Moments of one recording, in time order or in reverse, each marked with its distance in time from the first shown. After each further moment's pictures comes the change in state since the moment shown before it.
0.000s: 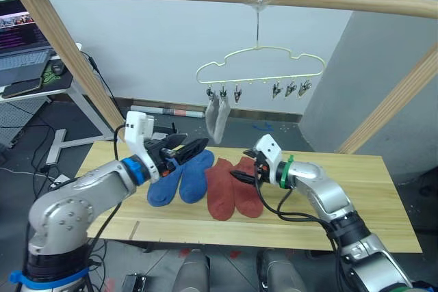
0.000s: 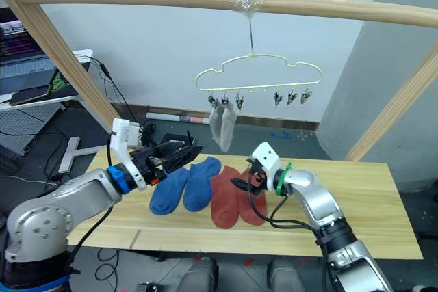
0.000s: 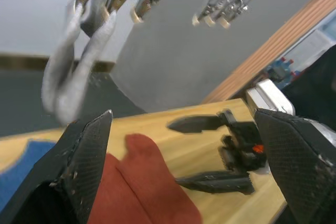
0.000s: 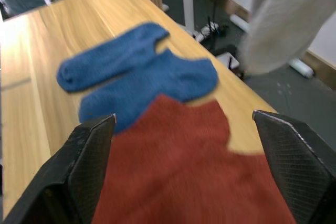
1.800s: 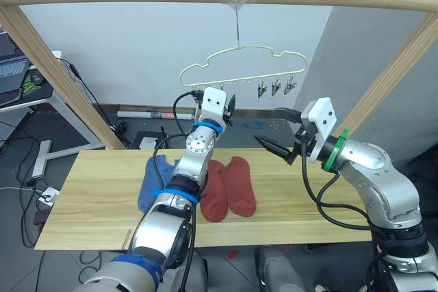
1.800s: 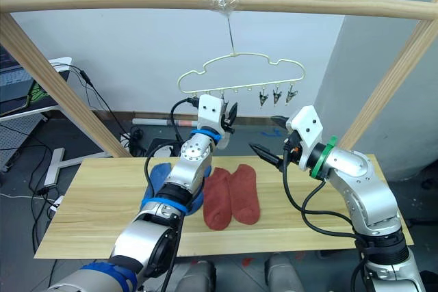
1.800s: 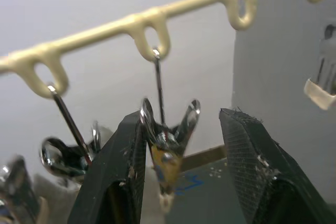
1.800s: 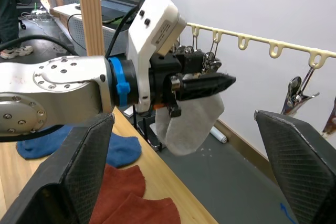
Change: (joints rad) left arm -0.617 -0.543 -0.240 1.239 1.030 -1.077 0.185; right arm 0.014 -0.148 -0.222 -0.493 0.206 0.159 -0.071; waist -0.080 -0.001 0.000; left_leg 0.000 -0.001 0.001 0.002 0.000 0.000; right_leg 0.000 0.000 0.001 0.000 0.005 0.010
